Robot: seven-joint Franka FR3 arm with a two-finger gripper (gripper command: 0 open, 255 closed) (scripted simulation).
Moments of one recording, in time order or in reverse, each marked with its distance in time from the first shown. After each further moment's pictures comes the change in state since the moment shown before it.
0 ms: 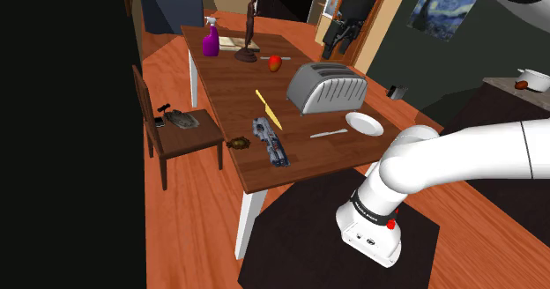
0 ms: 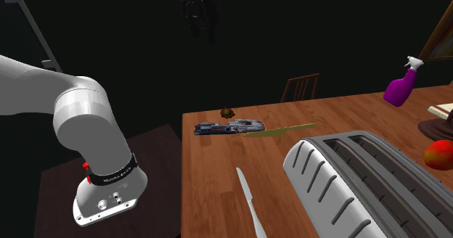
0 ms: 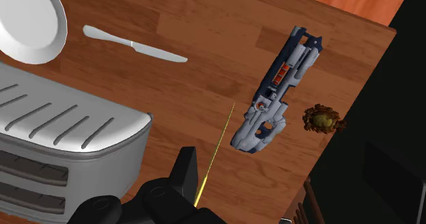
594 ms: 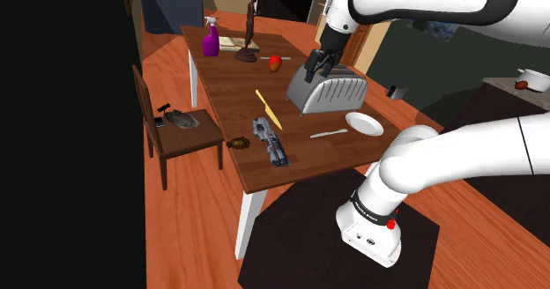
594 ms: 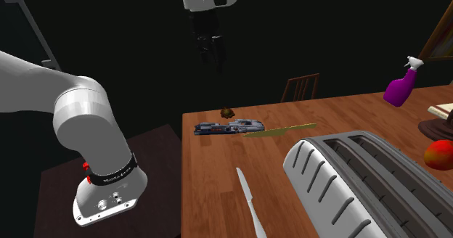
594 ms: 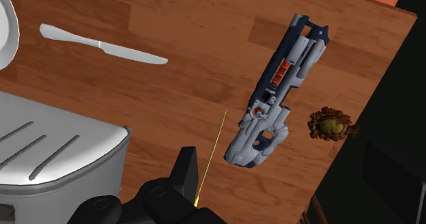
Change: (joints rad) arm -0.003 0.048 -0.015 -0.194 0.019 0.233 0.040
